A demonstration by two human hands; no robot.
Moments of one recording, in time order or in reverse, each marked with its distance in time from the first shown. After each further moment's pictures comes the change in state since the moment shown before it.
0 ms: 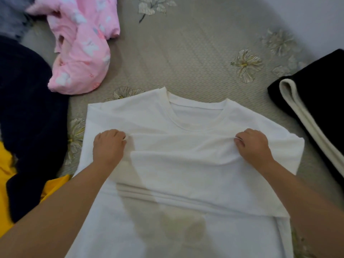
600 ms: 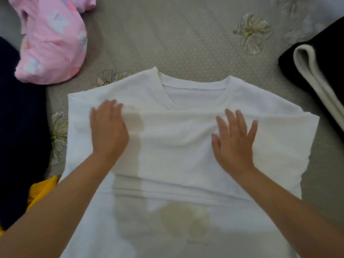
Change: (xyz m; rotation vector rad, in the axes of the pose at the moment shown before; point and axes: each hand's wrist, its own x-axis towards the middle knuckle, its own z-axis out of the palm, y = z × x) left_hand 0.010 0.036 0.000 -0.094 0.296 0.079; right_hand -0.033 -0.062 0.041 -0.085 0.300 -0.044
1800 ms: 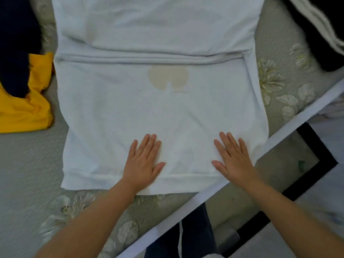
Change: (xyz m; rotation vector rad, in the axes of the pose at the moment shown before) left_hand -0.415 0.014 -0.002 -0.064 -0.431 0.502; right_hand -0.412 0.002 -0.050 -0.051 -0.407 -0.115
